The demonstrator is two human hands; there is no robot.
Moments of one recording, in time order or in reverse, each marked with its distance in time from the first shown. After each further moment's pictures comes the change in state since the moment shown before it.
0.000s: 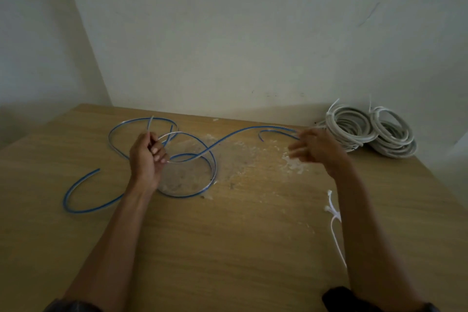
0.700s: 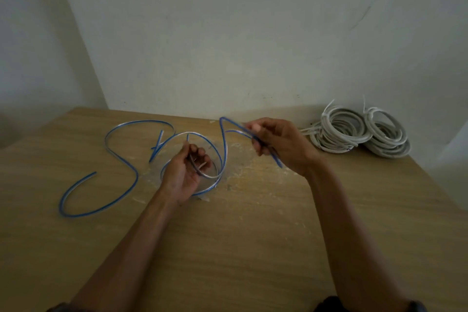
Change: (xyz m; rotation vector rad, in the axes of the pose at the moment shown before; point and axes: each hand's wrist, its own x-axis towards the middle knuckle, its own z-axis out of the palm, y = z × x) left_hand -0.045 -0.024 0.057 -0.305 -0.224 -0.387; right_hand -0.037 -0.041 0.055 0.088 -0.447 -0.441
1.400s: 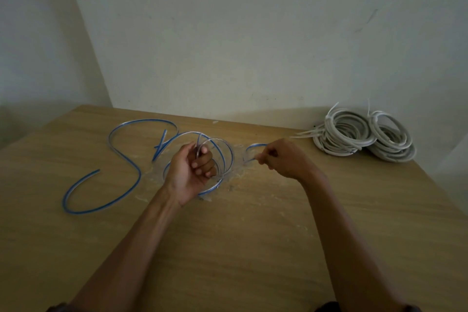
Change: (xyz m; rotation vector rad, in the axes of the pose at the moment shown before) left_hand -0.010 0.004 0.008 0.046 -0.184 -0.083; right_hand 0.006 0.042 -0.014 -0.832 0.066 0.263
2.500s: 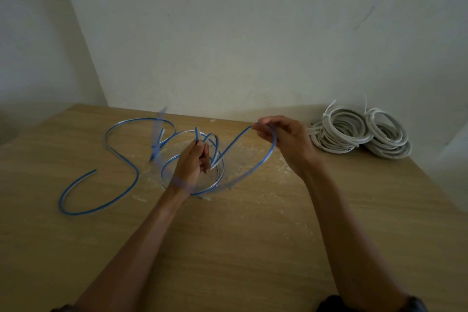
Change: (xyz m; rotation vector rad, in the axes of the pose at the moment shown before) left_hand 0.015 -0.011 -0.011 0.694 0.156 0.317; right_hand 0.001 -0.019 -0.005 1.021 0.247 -0.111
